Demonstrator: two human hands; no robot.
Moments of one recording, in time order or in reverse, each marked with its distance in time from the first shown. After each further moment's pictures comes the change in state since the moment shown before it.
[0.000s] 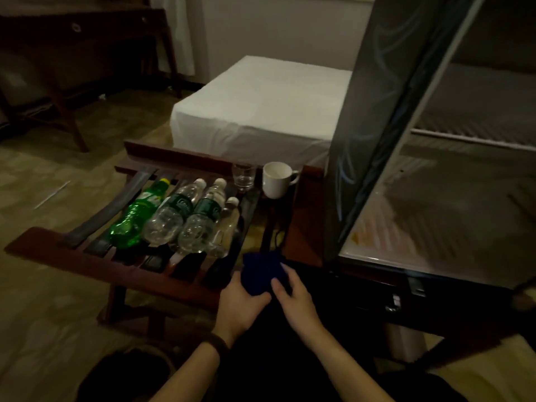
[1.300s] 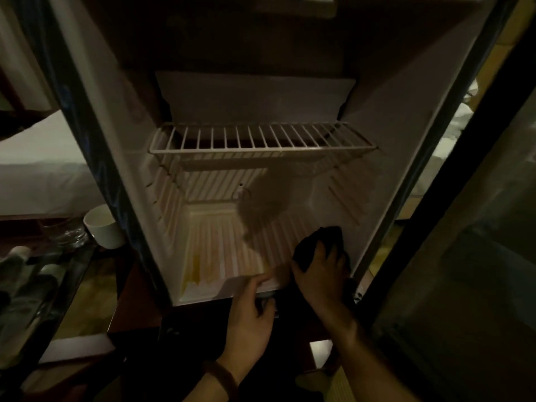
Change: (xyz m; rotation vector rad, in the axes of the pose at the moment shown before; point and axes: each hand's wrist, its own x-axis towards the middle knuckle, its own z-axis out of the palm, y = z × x) left_hand -0.004 0.132 0.268 -0.047 -0.266 0.471; right_hand 0.036 0.065 -0.318 -0.782 0.733 0.248
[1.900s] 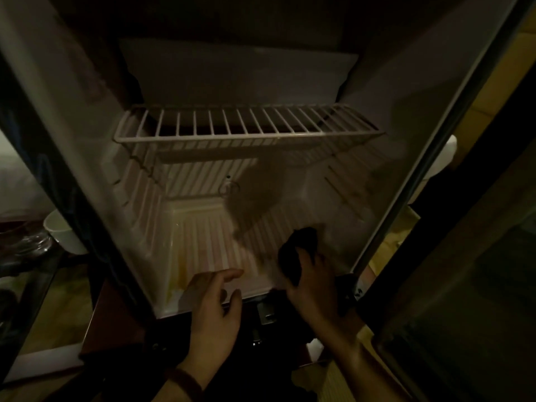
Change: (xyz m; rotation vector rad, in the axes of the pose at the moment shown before) left_hand 0.027 -0.034 -0.030 0.135 0.155 0.127; right_hand -0.009 0.007 0.021 0.118 0.064 -0.242
